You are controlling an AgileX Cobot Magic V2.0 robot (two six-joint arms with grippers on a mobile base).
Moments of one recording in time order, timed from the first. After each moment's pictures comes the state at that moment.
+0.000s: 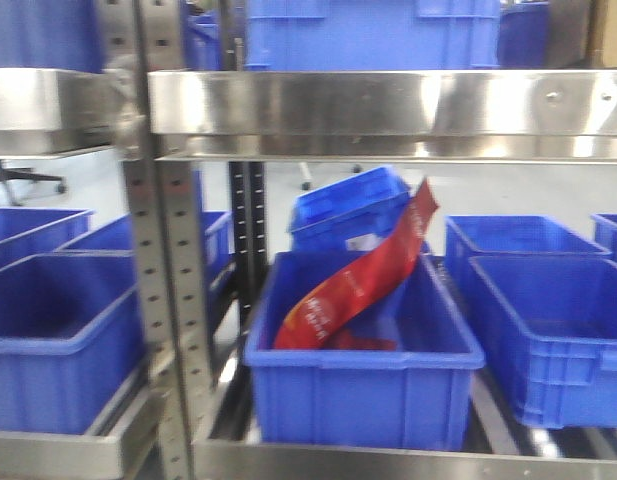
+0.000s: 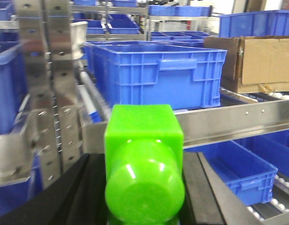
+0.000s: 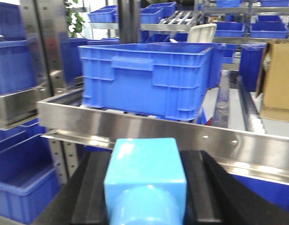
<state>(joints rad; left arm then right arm) -0.39 0.58 -0.69 0.05 0.26 -0.05 0.31 0.39 -0.61 0.06 0.37 0.01</state>
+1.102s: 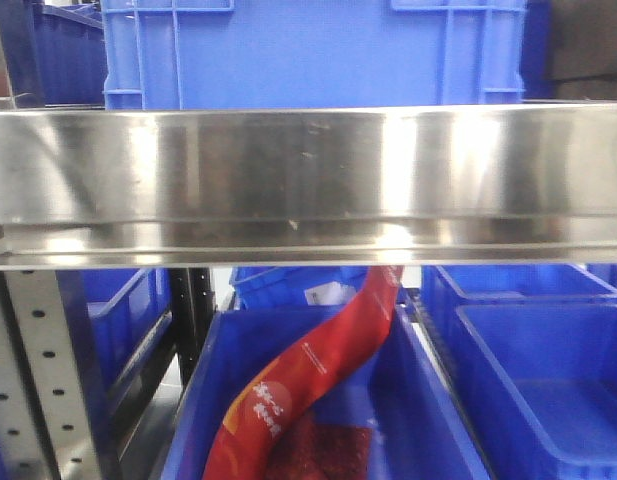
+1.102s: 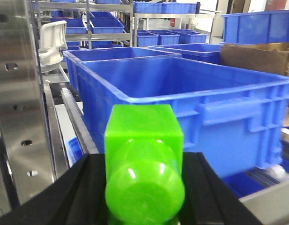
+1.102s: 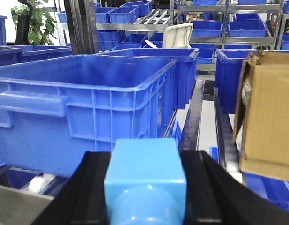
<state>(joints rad) -0.39 0.58 -0.69 0.05 0.26 -0.05 0.31 0.39 -0.61 0.06 0.37 0.01</state>
